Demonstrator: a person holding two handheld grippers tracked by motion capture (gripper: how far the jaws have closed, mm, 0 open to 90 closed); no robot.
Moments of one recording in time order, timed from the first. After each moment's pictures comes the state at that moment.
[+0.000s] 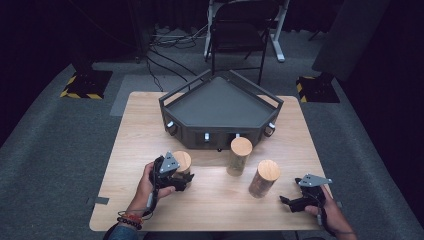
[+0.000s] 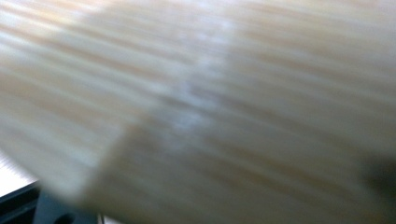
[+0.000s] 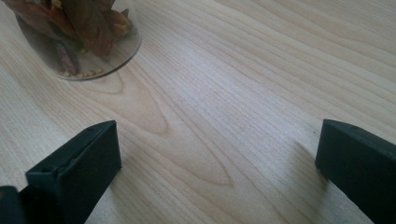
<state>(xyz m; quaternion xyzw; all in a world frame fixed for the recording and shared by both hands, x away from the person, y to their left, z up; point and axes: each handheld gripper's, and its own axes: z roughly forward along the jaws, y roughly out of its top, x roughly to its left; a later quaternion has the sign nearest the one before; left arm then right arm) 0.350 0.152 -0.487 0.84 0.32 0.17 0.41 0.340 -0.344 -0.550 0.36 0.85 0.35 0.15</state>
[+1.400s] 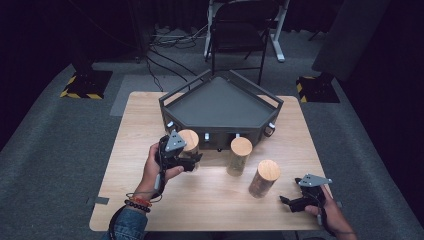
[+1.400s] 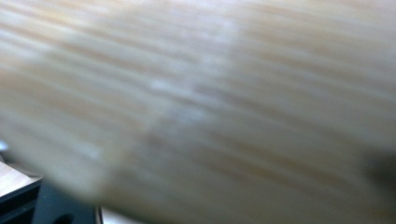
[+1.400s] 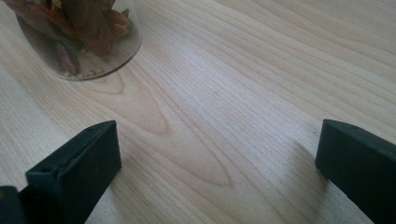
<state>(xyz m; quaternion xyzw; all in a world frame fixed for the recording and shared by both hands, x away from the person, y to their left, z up) 0.378 0.131 -0.413 0.81 0.33 0.19 0.44 0.340 -0.344 -0.550 0.36 0.85 0.35 0.15</state>
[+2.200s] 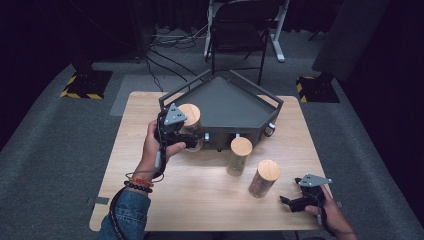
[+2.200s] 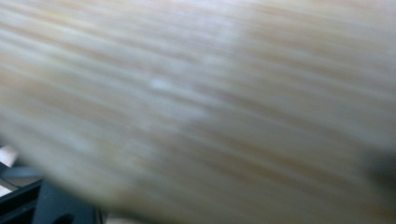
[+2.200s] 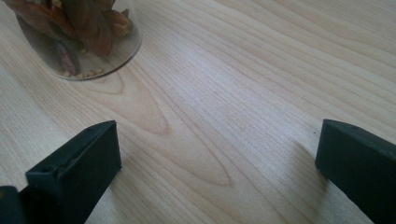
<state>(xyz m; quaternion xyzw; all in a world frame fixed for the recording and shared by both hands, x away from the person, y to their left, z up) 0.401 0.125 -0.343 0.80 0.33 0.21 0.46 0.340 -0.344 -0.550 0.36 0.85 0.35 0.15</state>
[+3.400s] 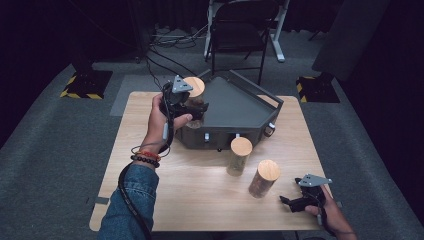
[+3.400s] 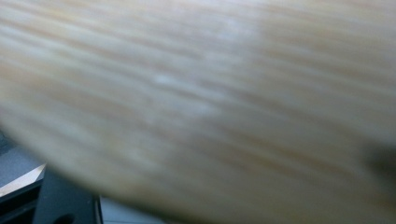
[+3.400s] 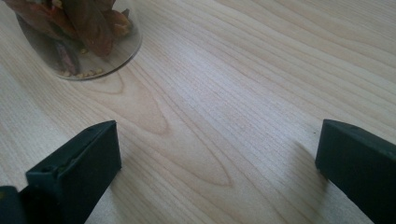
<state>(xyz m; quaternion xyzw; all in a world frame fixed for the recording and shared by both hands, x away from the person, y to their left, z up) 0.453 0.114 -0.305 0.78 0.37 0.24 0.45 0.340 -0.344 -0.550 0.36 0.85 0.35 0.15</state>
